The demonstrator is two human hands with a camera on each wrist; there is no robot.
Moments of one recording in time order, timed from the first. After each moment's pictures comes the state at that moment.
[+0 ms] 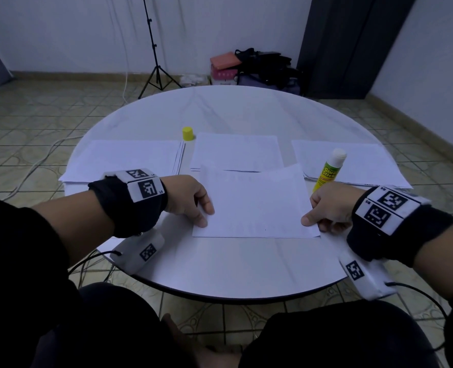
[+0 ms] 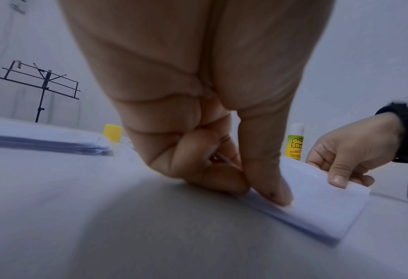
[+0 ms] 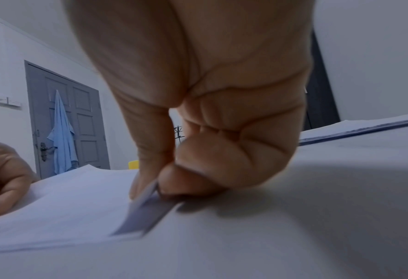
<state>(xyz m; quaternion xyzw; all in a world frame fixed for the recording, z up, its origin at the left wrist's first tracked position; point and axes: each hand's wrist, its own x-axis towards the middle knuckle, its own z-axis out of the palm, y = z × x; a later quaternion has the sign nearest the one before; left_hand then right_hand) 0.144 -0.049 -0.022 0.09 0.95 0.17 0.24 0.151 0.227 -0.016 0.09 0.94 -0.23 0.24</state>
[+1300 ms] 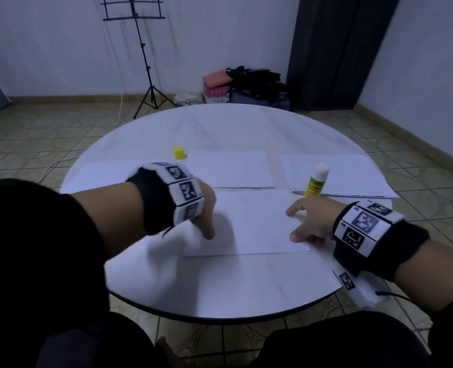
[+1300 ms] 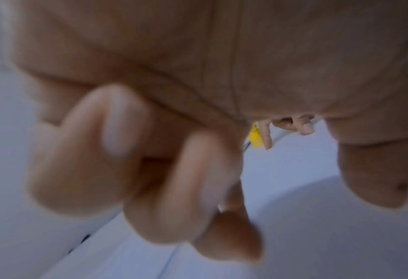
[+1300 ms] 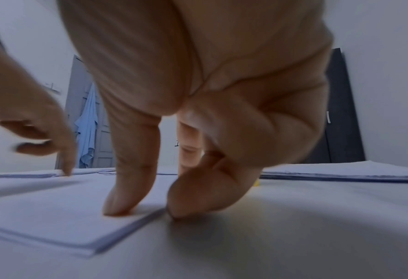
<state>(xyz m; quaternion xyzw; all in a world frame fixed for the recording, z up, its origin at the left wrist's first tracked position) 0.130 0.009 0.009 0.16 0.94 -0.21 0.22 0.161 0.220 -0.002 0.02 0.97 -0.13 0.22</state>
